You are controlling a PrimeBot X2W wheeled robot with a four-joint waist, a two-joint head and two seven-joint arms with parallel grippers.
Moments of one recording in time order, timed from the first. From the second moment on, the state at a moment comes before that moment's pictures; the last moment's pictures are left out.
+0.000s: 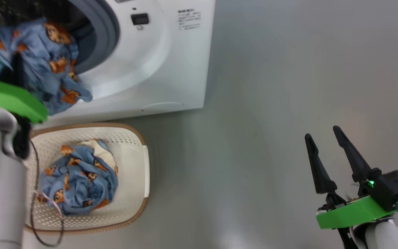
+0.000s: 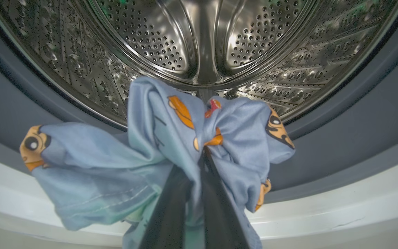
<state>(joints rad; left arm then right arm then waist) -0.85 0.20 -0.02 0.77 -0.38 -0.09 -0.04 -0.11 -0.13 0.05 -0.03 0.20 0.12 -0.25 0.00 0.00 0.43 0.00</state>
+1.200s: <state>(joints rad) -1.34 0.44 0.01 0.94 -0.36 -0.04 -0.18 -0.21 -0.13 0.09 -0.05 0.24 0.12 -0.26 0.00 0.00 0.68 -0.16</state>
